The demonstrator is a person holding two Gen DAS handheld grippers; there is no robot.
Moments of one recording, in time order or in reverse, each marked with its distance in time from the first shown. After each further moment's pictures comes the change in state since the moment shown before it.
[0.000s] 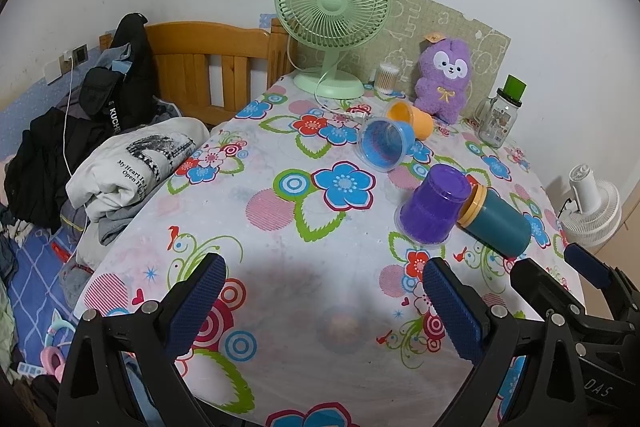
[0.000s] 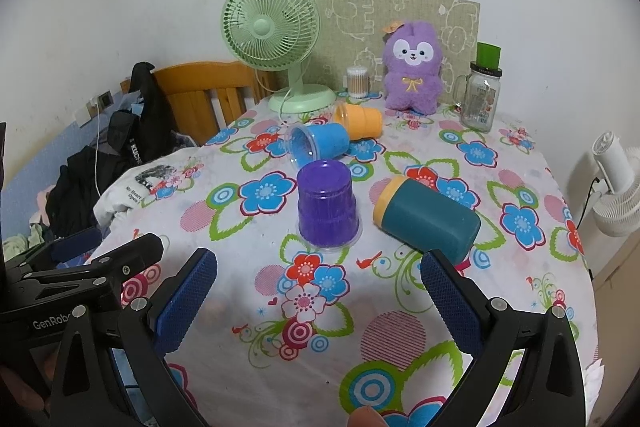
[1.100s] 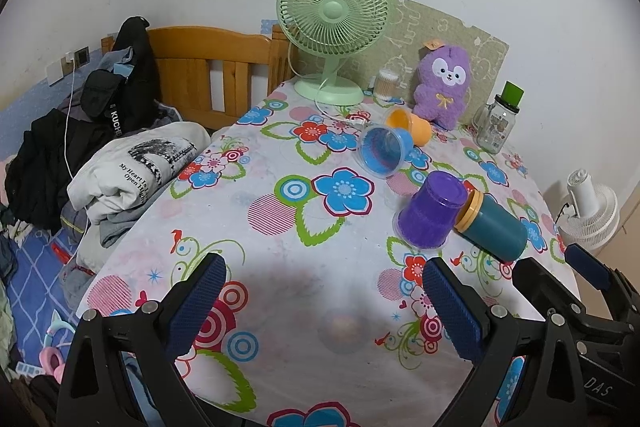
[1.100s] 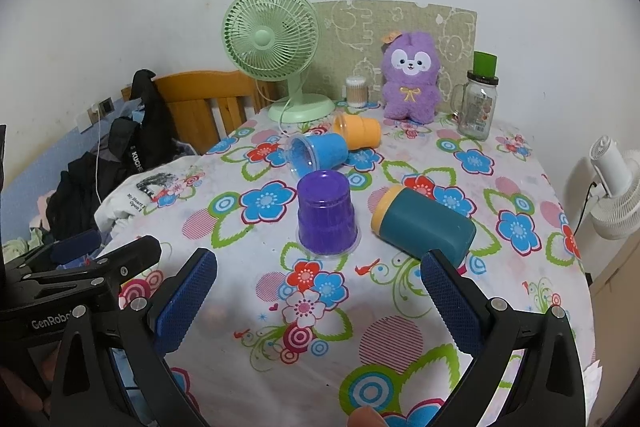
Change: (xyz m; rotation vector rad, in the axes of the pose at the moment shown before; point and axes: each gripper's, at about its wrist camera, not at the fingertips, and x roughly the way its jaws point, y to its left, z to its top) left arm -0.018 0.007 0.006 -0.006 -0.017 -0.012; right arm -0.009 0.000 0.001 0.001 -0.035 -0.002
